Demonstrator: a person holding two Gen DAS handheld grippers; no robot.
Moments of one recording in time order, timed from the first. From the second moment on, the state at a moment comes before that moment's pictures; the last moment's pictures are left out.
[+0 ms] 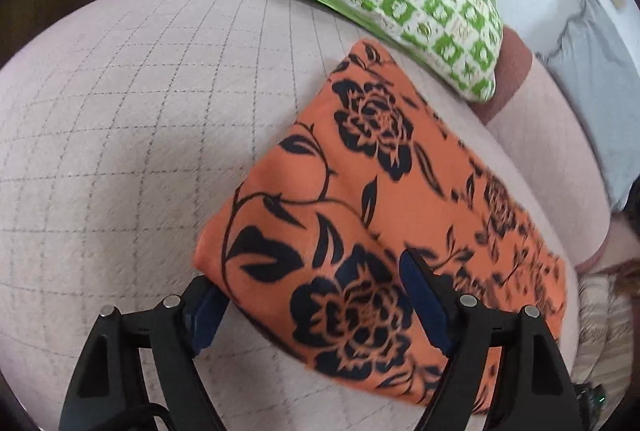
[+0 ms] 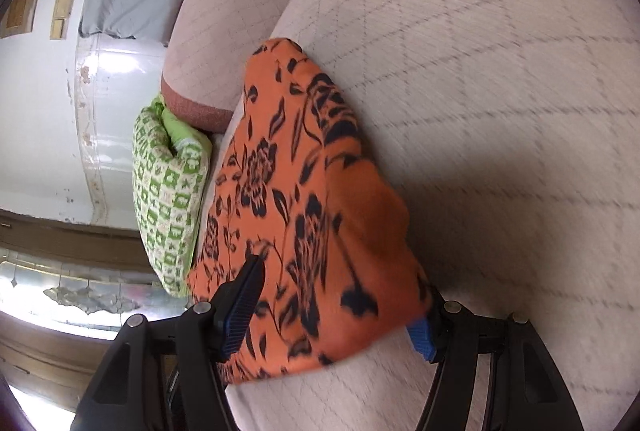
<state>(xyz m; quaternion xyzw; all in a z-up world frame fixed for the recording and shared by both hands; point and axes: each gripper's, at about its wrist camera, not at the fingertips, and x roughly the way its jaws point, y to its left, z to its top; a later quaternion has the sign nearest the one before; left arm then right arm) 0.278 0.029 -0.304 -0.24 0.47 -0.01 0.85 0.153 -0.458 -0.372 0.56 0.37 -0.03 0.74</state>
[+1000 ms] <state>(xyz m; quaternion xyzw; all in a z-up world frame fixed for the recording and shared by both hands) 0.282 0.022 -0.297 -0.23 0.44 -0.03 0.87 0.183 -0.438 -0.339 0.43 0.35 -0.09 0.82</state>
